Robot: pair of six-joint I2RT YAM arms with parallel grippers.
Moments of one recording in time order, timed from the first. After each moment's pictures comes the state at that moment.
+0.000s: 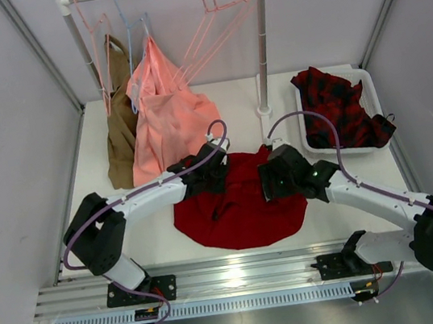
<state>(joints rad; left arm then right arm) -0.80 1.60 1.02 -0.36 -0.12 -0.40 0.71 1.21 0.81 -0.49 0.10 0.48</state>
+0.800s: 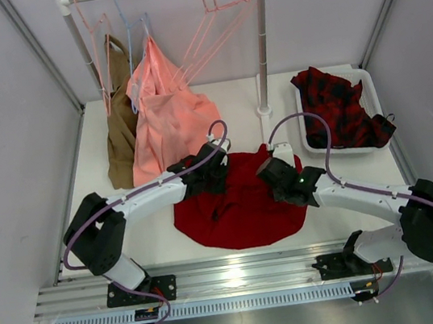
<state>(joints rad) -0.80 1.60 1.03 -0.36 -0.10 -0.38 0.86 1.29 0.80 -0.57 0.51 0.64</state>
